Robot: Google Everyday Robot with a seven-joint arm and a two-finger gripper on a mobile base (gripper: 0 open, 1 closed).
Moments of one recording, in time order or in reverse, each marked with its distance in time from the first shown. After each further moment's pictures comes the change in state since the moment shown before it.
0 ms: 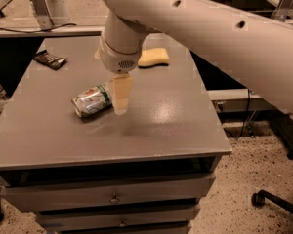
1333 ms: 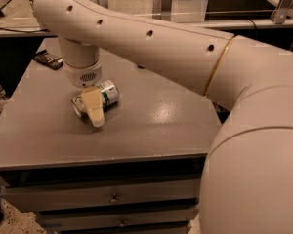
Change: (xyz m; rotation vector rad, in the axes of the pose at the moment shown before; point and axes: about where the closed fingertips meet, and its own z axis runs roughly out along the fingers) arm -0.046 0.000 0.074 -0.193 0.154 -0.063
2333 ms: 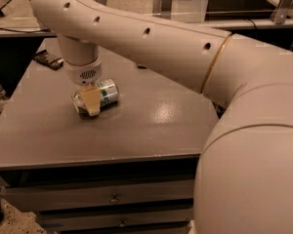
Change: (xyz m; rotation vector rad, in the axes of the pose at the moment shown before) arm 0.005 -0.002 -0.004 -0.010 0.026 0.002
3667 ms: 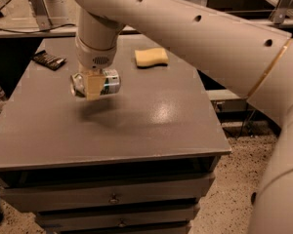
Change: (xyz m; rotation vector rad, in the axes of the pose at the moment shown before) arm 0.003 -0.011 -0.050 0.160 -0.205 0.067
